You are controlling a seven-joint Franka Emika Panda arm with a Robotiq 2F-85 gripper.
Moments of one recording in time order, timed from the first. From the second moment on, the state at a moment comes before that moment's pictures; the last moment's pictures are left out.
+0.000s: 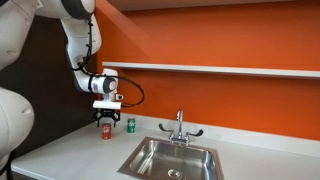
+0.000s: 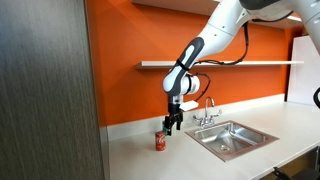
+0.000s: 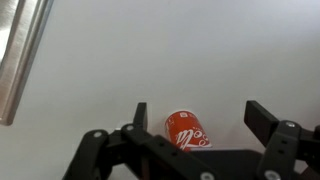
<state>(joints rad) 0.11 0.39 0.13 -2.12 0.03 2.51 -0.37</state>
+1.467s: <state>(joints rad) 0.14 0.58 0.15 -1.90 -0.01 2.51 -0.37</state>
